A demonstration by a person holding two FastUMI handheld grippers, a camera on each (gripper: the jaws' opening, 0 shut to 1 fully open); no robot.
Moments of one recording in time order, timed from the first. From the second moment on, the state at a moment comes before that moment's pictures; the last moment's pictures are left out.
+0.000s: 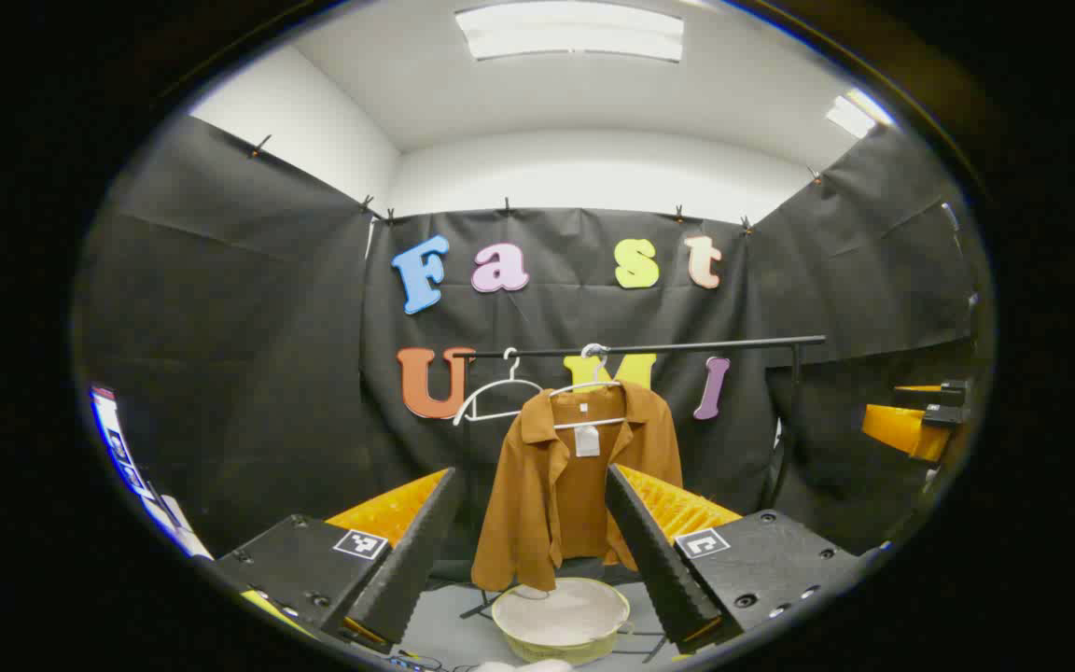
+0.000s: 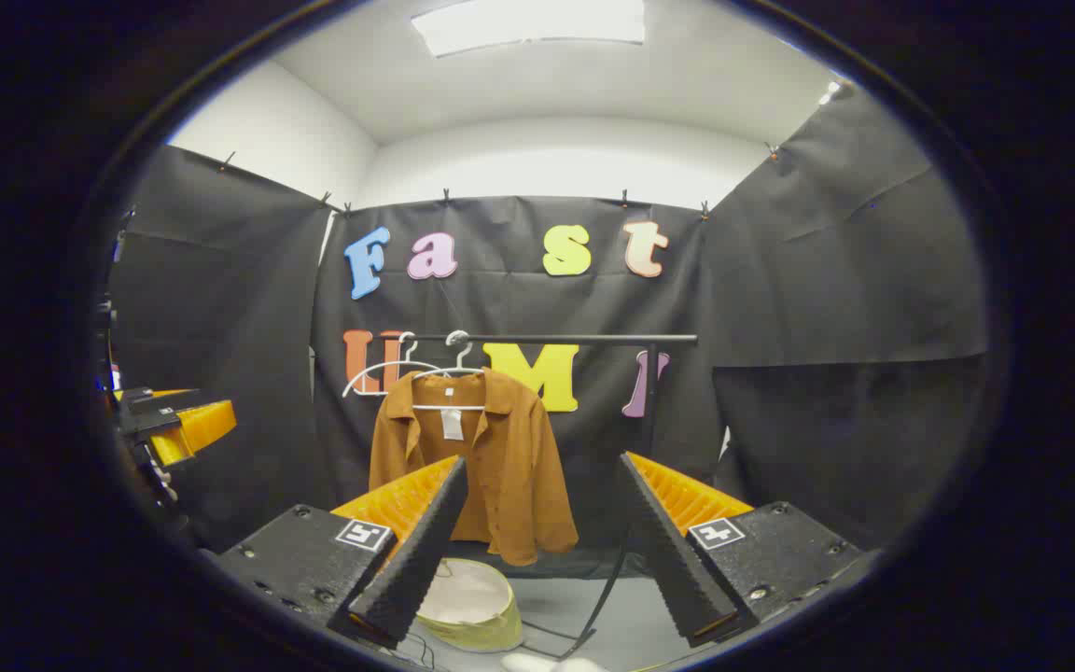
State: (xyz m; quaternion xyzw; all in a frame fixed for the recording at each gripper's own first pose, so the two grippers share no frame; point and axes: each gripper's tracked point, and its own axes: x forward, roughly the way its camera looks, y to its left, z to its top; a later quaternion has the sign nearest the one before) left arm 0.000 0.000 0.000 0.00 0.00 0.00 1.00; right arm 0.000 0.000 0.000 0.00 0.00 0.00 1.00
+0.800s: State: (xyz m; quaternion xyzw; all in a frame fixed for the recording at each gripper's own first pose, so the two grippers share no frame) left arm -0.006 0.016 -0.009 0.01 0.00 0.00 1.00; right arm -0.006 0.026 -0.006 0.01 0.01 0.01 1.00
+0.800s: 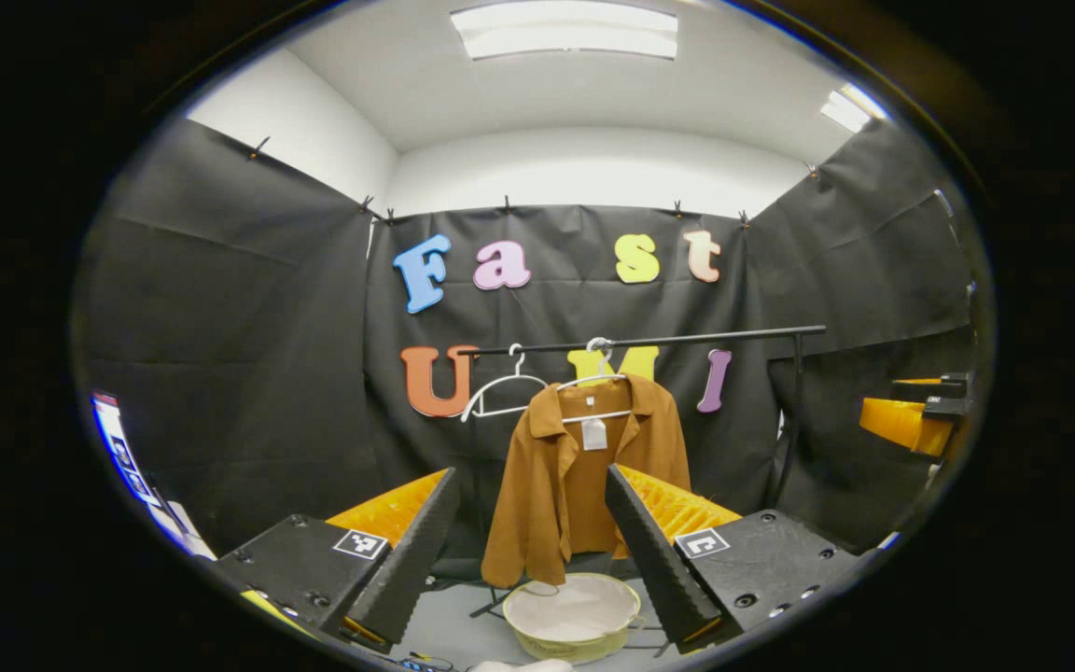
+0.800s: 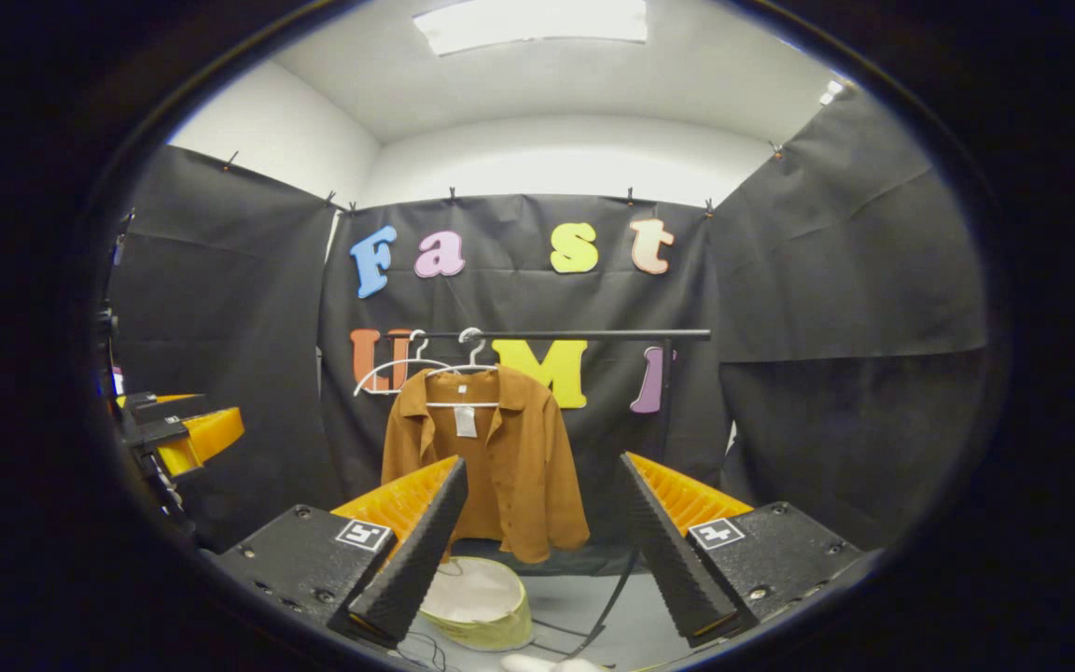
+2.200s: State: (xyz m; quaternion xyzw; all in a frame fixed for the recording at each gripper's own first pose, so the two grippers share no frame) left arm 0.199 -0.029 -0.083 -0.01 -0.01 0.01 1.00; right arm 0.239 0.037 -0.073 0.02 0.05 0.10 0.99
